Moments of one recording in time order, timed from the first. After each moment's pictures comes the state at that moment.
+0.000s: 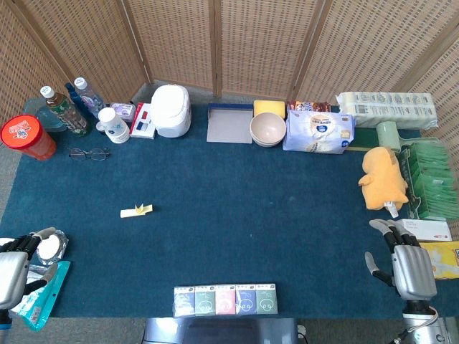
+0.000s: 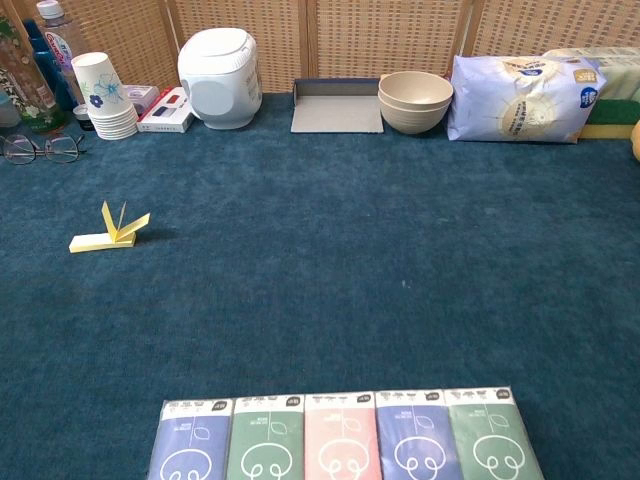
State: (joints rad) left arm 0.03 -1.07 0.02 -1.90 1.56 1.56 0.26; right arm 0.02 -1.17 0.06 -1.85 -1.52 1.53 -0.12
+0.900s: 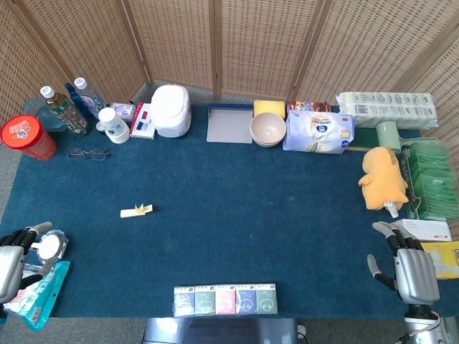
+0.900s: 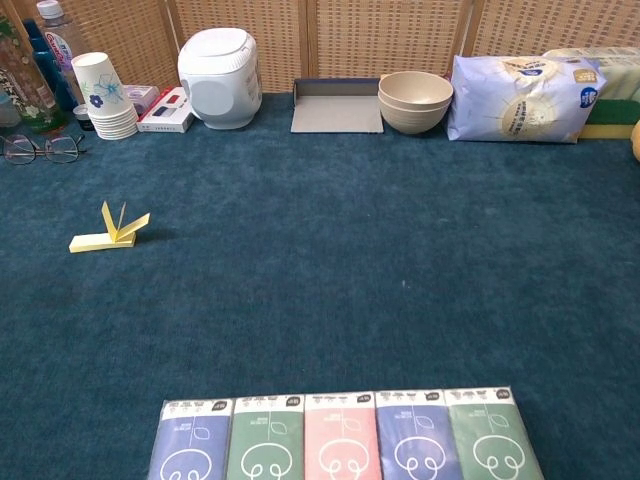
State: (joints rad) left arm 0.00 -1.04 0.00 -1.87 1.55 1.54 0.23; right arm 0.00 -1.17 0.05 -1.86 -1.53 1.56 -0.13
